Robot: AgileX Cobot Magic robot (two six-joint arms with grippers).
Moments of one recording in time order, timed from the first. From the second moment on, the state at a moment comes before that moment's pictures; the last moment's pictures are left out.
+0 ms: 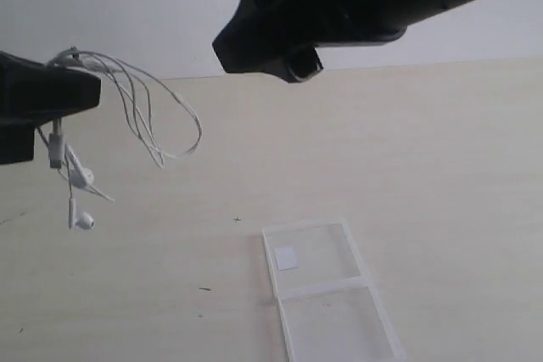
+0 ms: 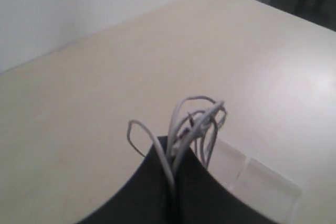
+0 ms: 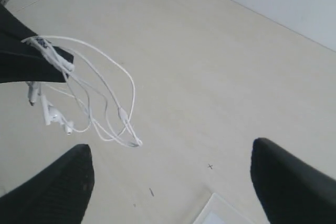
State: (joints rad) left arm -0.20 0.98 -0.70 -1.06 0.52 1.09; right arm 0.71 1.28 -1.19 0.32 0.64 -0.31
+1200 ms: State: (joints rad) left arm -0.21 1.16 -0.79 -1.10 0.97 1.00; right arm 0.71 0.96 -0.62 0.19 0.28 -0.12
